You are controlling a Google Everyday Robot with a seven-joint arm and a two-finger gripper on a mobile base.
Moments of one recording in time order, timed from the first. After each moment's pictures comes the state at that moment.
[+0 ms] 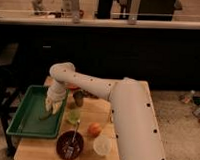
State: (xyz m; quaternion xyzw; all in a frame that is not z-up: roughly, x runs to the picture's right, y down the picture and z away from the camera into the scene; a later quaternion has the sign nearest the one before) arm -0.263 0.152 0.815 -0.32 -0.41 -0.39 0.76
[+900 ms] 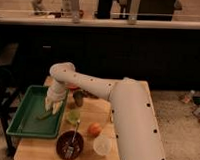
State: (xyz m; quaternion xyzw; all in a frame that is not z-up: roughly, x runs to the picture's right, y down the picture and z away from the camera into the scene) arm -0.263 0.153 0.816 -0.32 -0.41 -0.39 0.76
